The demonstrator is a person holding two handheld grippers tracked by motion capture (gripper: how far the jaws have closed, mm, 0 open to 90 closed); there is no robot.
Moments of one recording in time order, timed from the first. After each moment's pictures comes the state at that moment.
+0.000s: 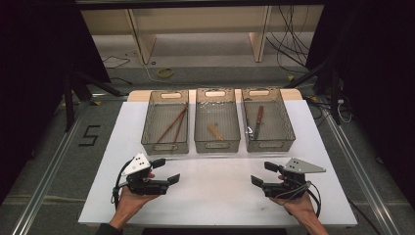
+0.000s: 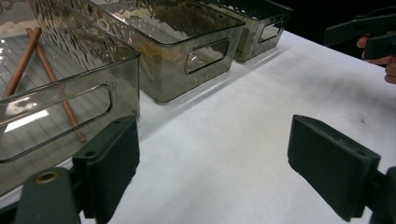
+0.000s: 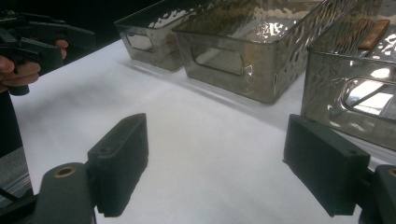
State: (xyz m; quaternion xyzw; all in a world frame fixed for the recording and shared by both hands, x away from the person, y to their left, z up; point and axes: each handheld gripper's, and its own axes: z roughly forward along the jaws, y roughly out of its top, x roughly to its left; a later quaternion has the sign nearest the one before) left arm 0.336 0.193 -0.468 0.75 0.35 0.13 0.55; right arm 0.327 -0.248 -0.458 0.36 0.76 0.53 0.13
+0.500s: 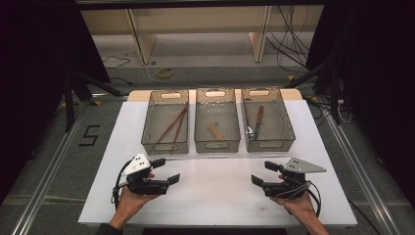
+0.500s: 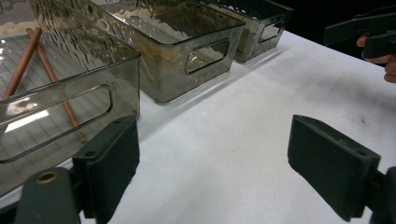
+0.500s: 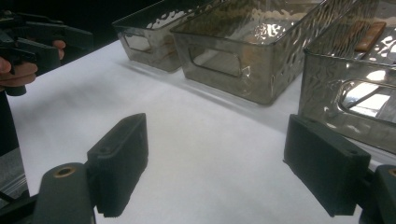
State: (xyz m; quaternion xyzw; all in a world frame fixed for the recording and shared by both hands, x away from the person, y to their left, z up) left arm 0.337 0.193 -0.468 0.75 0.35 0.13 0.55; right arm 0.328 -0.248 -0.457 0.36 0.76 0.53 0.13
